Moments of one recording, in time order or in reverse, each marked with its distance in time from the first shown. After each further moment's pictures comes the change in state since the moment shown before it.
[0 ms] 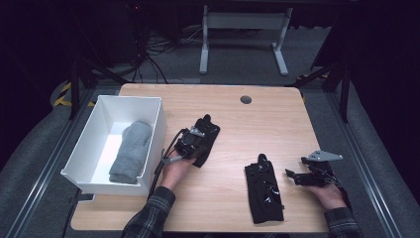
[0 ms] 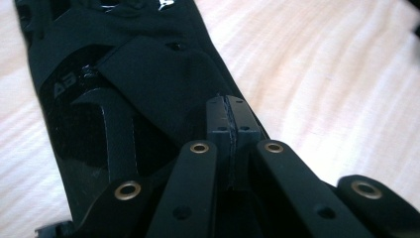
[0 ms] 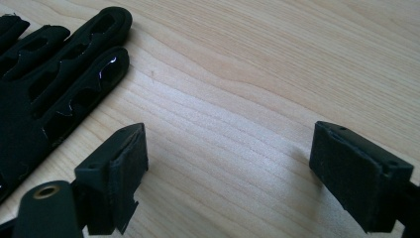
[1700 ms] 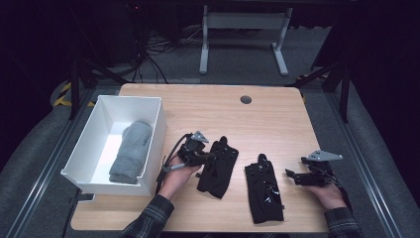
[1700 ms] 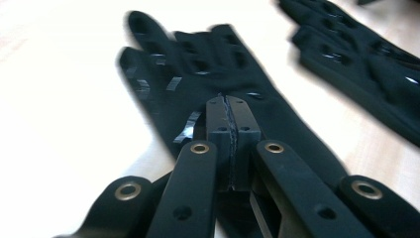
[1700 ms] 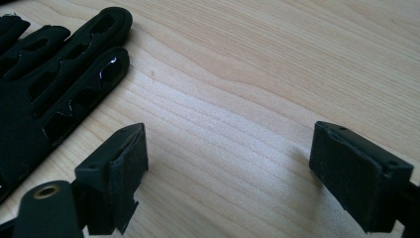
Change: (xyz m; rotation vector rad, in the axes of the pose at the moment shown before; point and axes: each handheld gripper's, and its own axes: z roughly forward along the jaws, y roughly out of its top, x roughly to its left) left arm -0.025 0.002 -0.021 -0.042 -0.120 0.017; right arm 0.000 0.000 0.000 0.000 0.003 -0.002
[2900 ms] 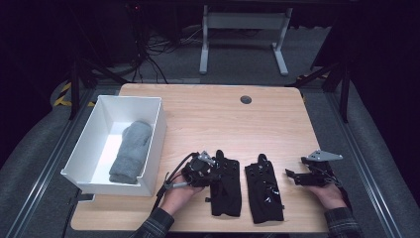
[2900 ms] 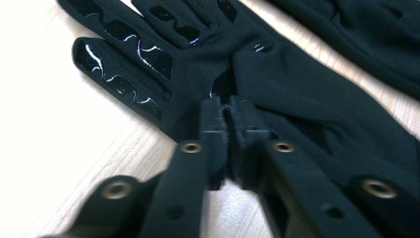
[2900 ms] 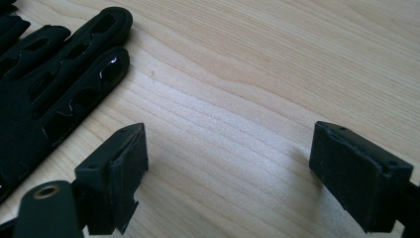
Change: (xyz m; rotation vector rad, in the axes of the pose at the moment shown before) left arm -0.046 -0.032 0.004 0.097 -0.054 0.038; right arm 0.000 0.000 0.000 0.000 0.001 -0.001
